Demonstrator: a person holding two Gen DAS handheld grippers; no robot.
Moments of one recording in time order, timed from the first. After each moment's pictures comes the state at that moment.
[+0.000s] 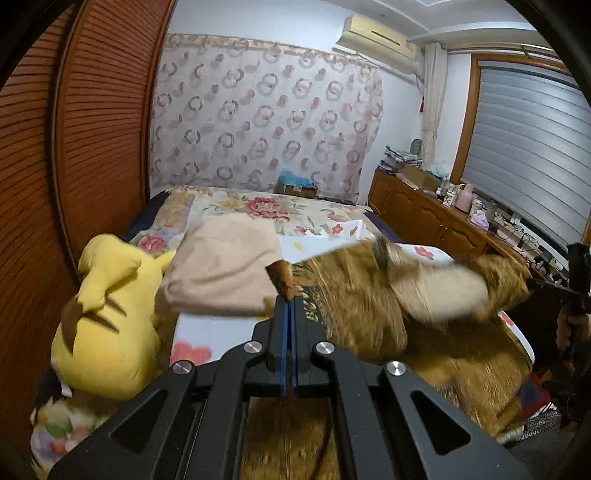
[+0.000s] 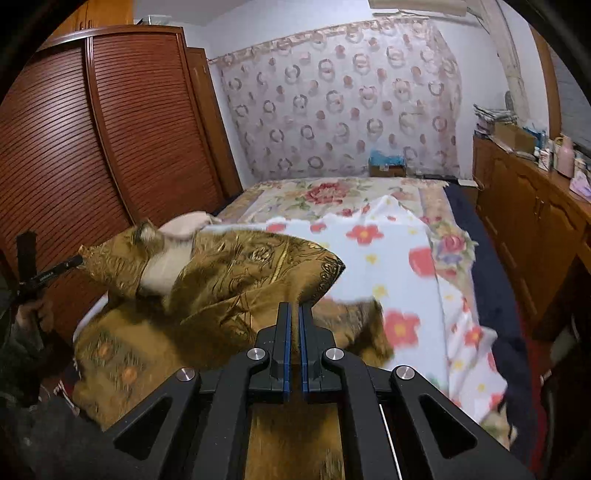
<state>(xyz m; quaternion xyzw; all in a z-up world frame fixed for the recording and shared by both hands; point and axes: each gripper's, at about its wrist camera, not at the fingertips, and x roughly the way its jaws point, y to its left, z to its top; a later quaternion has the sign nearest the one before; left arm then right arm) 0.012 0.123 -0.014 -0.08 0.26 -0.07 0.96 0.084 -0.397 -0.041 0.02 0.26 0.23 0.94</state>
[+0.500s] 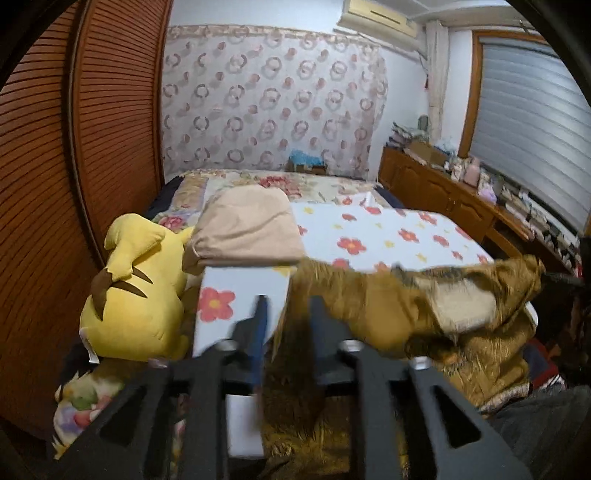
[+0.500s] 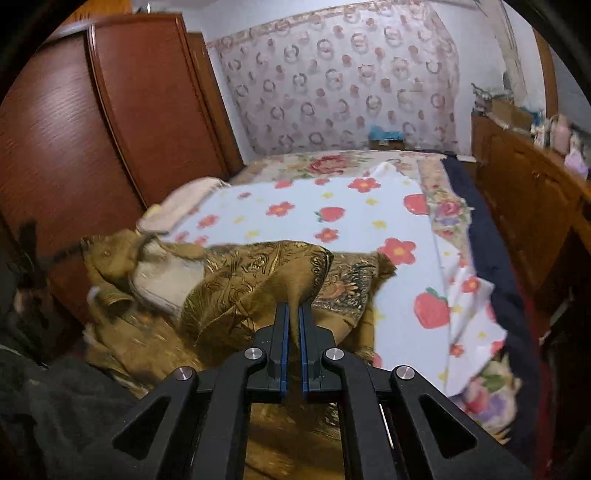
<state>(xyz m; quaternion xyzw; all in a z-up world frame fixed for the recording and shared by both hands) -0.036 0.120 -0.019 -0.05 0.29 -0.05 0.95 0.026 -0.412 -0.042 0.00 0.30 0.23 0.93</state>
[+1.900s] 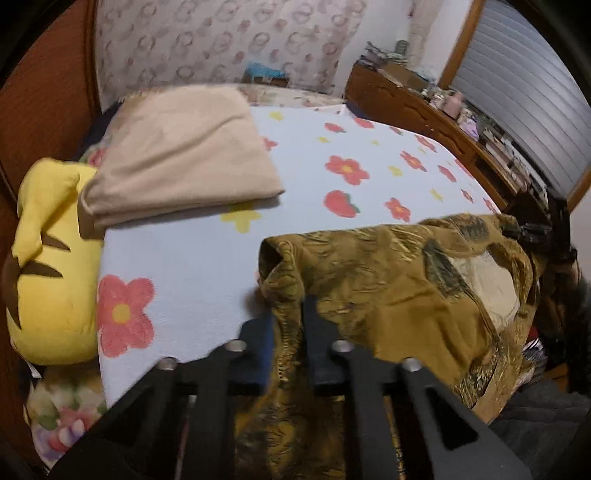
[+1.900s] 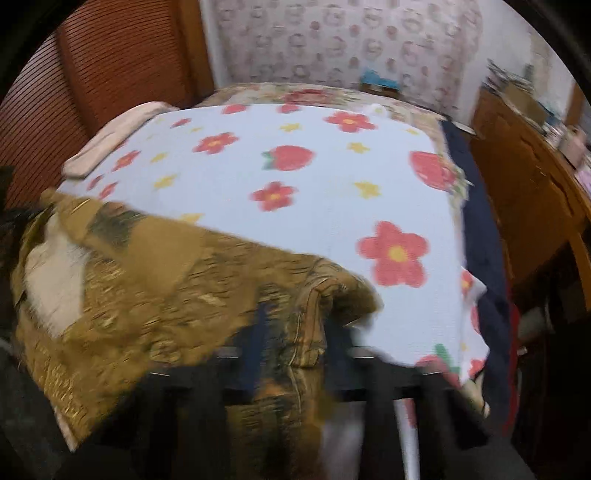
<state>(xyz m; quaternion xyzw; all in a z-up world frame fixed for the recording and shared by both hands) 0.083 0.102 -0.100 -0.04 0.46 -0.15 0.88 0.165 -0.349 -0.068 -0.10 0.42 0.19 0.88</state>
